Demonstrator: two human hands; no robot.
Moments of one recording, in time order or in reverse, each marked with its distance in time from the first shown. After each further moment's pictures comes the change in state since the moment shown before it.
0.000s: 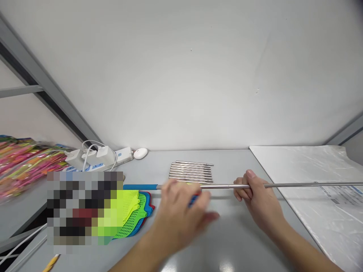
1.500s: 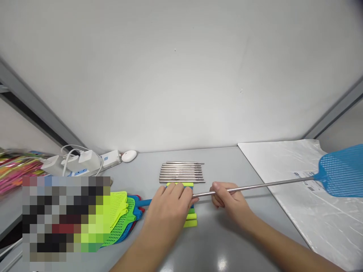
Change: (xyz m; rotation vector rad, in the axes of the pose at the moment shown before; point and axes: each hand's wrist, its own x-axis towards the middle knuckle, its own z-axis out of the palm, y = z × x) left_hand -0.005 -0.003 0.018 0.200 -0.314 -0.081; right_hand -0.004 0.016 0.013 -0.276 -0.317 -0.077
